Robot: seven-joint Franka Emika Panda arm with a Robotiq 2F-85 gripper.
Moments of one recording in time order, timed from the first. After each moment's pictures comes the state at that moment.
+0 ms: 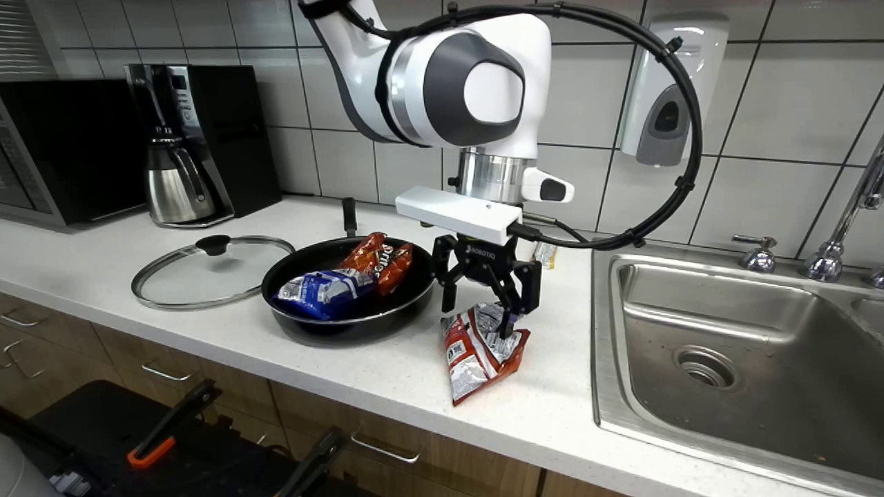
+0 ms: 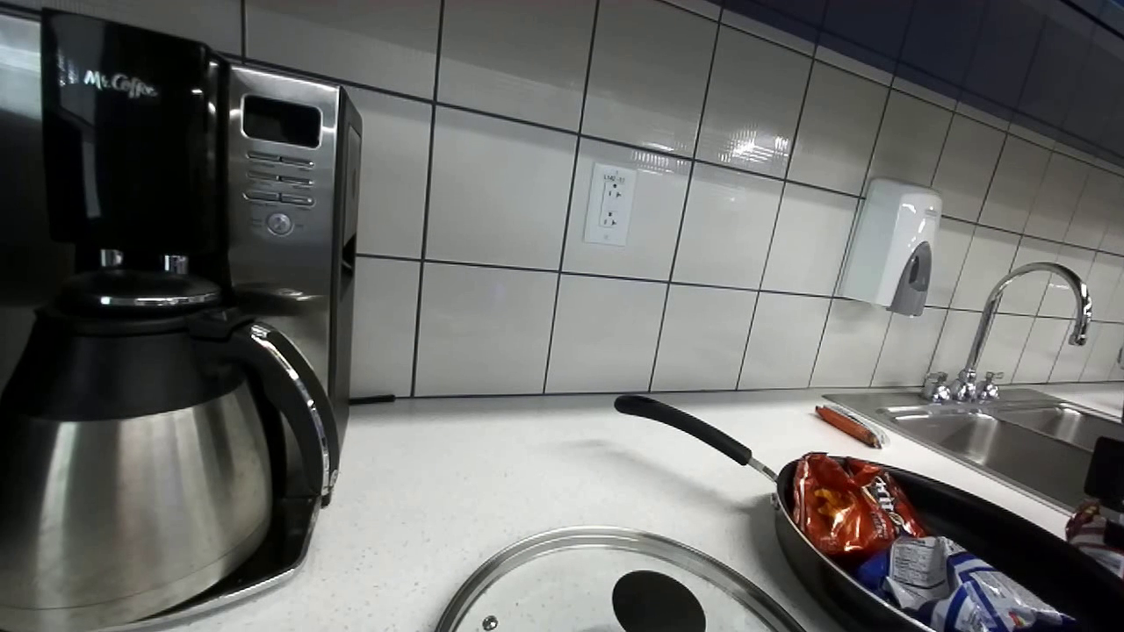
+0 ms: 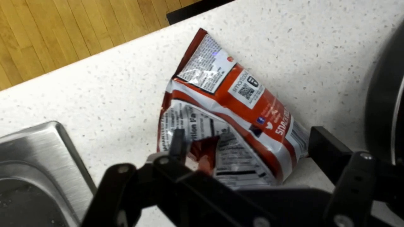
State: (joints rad) arm -0.26 0.17 -0.25 -2.43 -0.04 2.45 -0.23
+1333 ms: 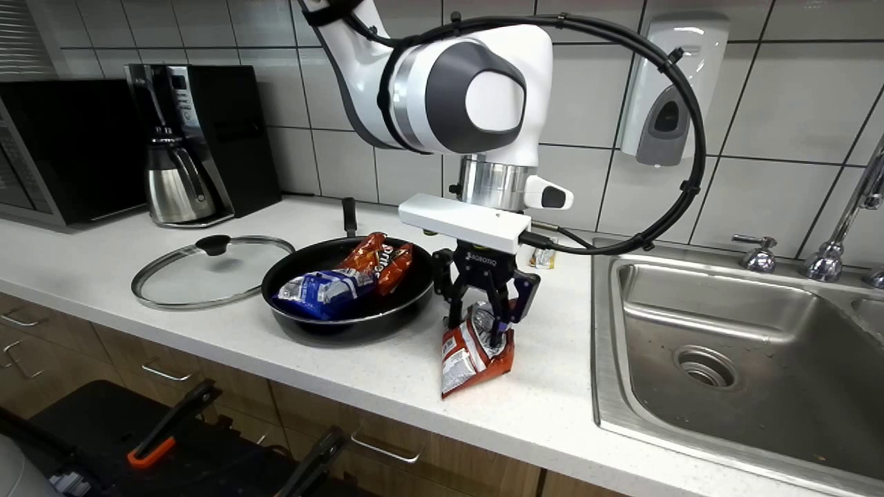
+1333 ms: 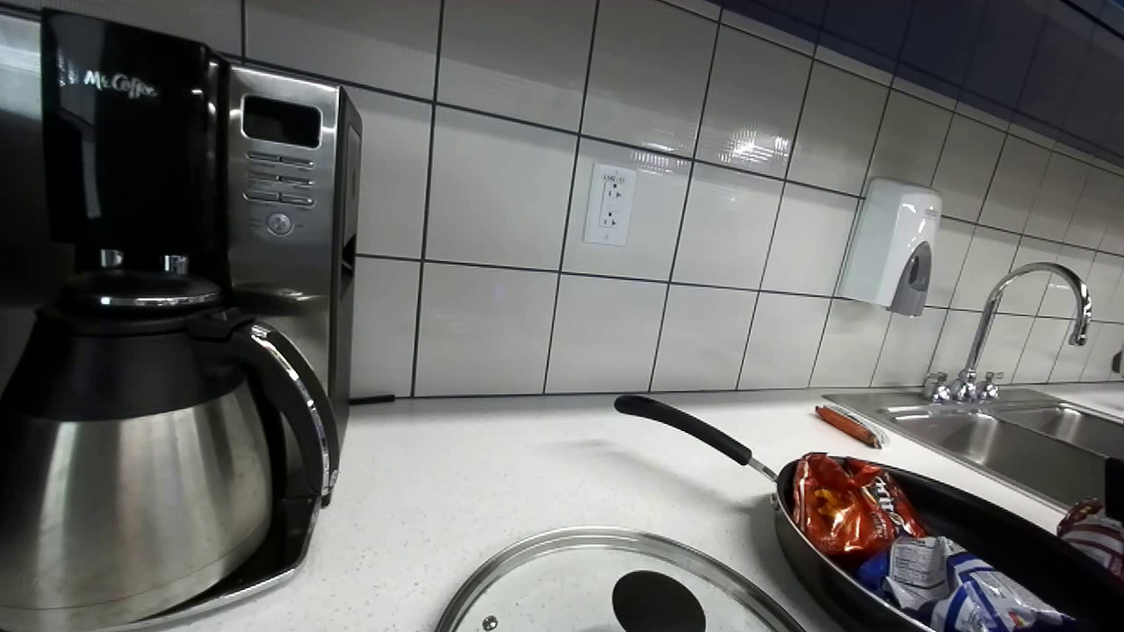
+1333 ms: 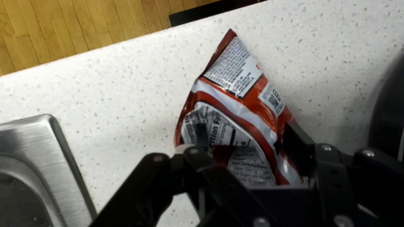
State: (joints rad) arm -0.27 0.19 -0.25 -2.43 -0.04 2.45 -0.31
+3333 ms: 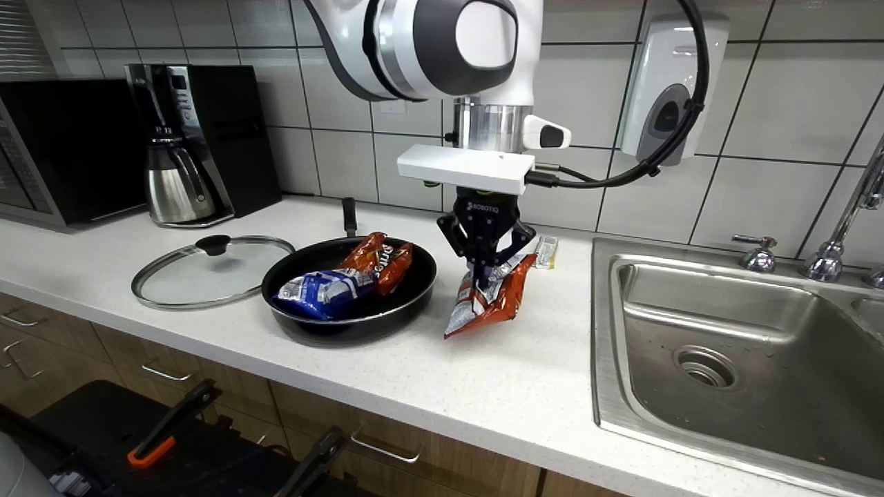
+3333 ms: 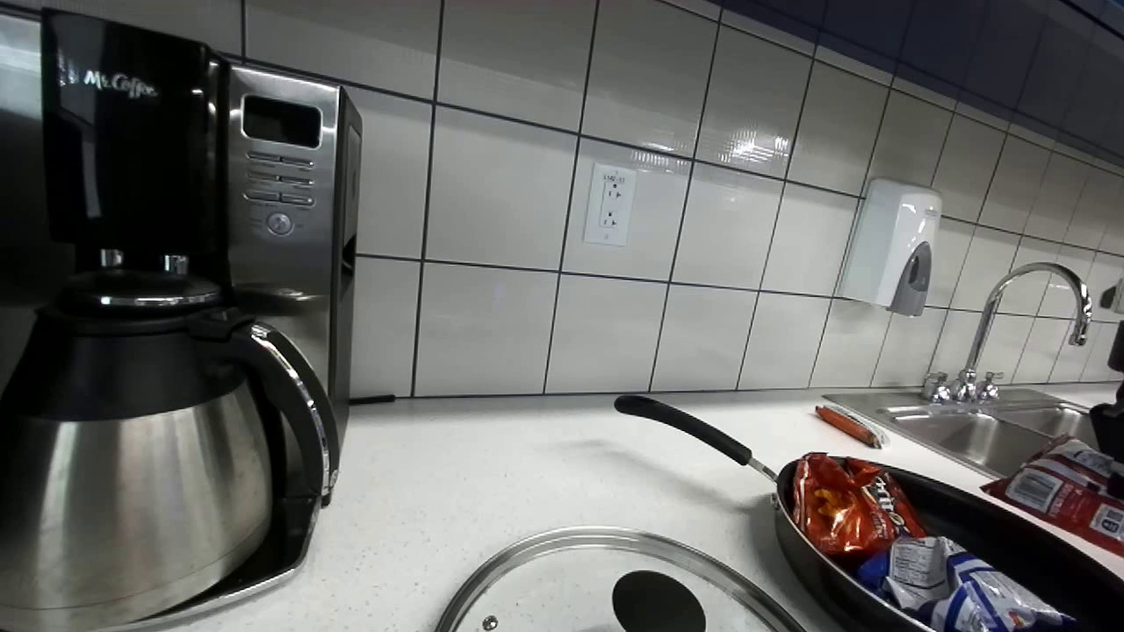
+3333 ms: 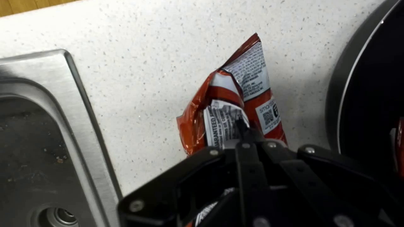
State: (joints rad) arm -0.24 0.06 -0.24 -2.43 -0.05 2.45 -0.35
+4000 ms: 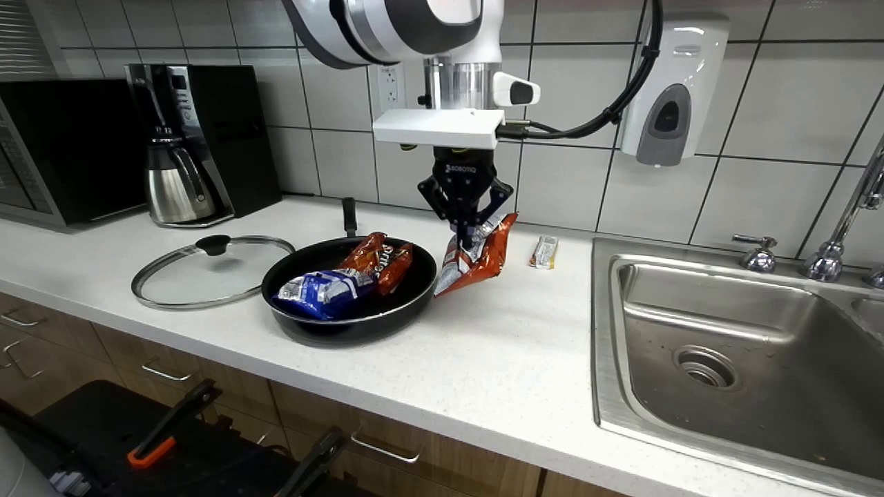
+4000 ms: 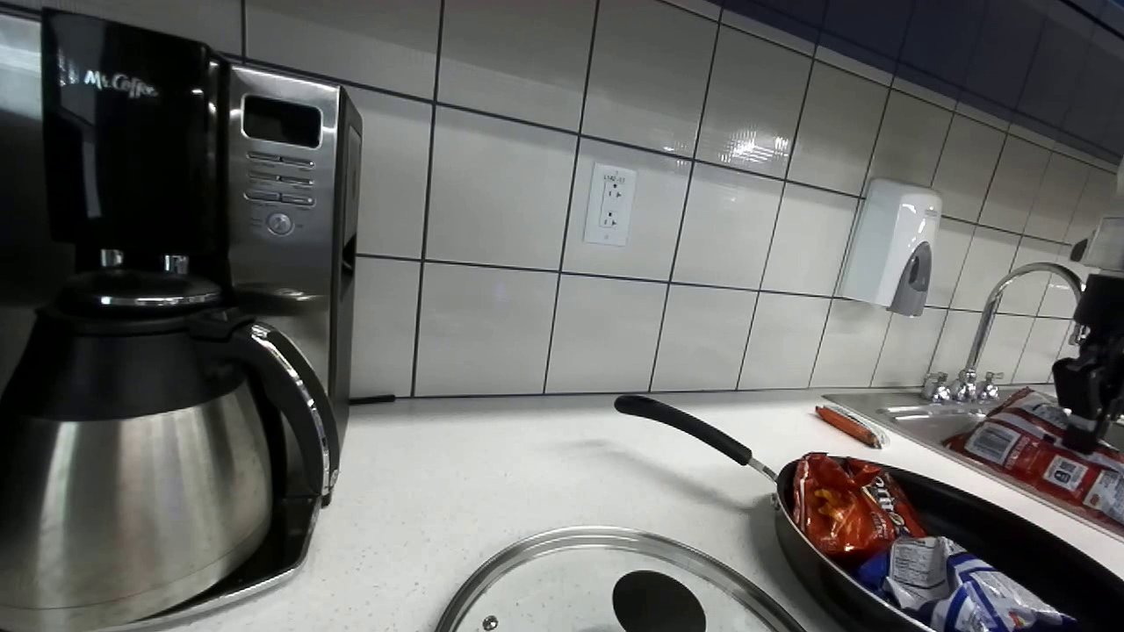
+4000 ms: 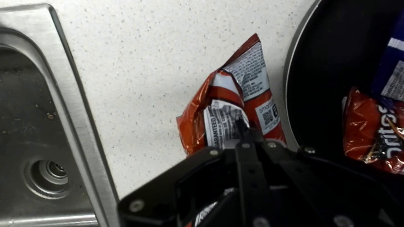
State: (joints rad) arm -0.18 -0.03 -0.21 -2.44 -0.08 2.45 -0.29
